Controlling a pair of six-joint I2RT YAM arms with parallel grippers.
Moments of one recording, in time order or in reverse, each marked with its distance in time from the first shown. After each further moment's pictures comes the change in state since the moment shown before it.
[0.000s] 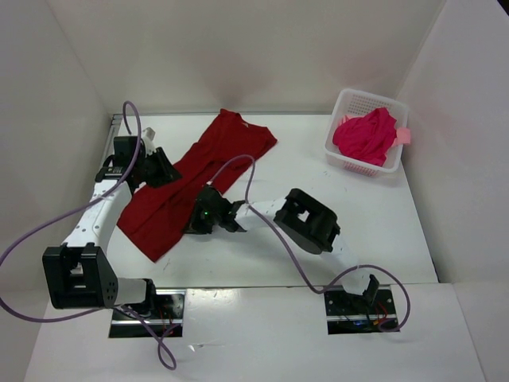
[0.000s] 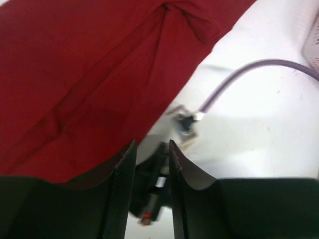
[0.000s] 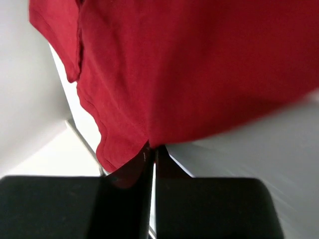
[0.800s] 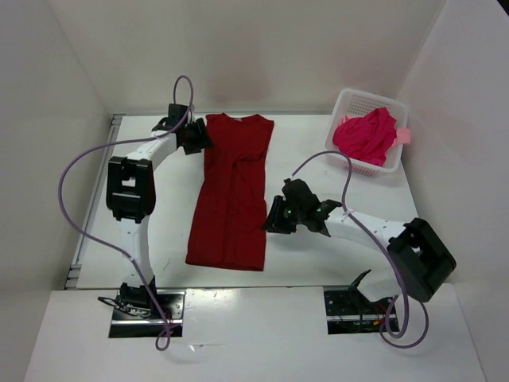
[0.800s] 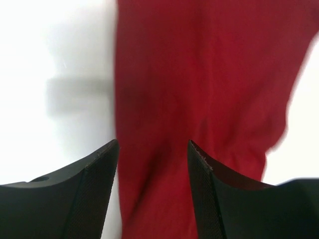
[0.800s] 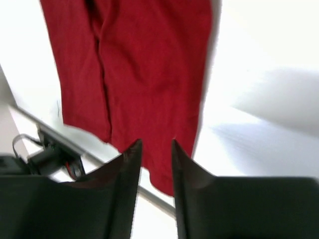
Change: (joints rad) left arm -0.160 0.829 0.649 0.140 -0.146 -0.027; right arm -0.339 -0.898 -0.783 -0.291 -0.028 -0.312
